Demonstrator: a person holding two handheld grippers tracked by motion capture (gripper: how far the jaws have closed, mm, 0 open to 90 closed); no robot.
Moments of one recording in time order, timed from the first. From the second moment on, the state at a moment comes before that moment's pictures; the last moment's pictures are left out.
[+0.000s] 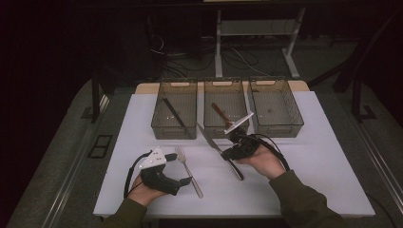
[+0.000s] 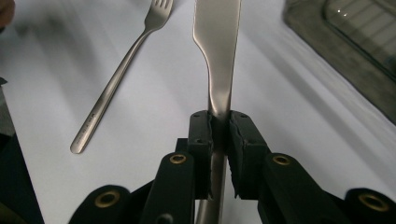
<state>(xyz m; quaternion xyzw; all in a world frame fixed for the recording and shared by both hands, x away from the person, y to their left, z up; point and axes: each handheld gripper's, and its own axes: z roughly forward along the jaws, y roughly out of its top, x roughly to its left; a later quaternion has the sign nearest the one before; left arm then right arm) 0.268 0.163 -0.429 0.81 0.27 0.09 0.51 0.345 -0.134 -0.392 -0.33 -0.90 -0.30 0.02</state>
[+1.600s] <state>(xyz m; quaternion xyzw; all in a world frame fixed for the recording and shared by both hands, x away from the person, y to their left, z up) 0.270 0.162 -0.431 0.81 0.27 0.08 0.52 0.402 -0.298 -0.304 -0.45 -0.75 -0.46 -0.16</state>
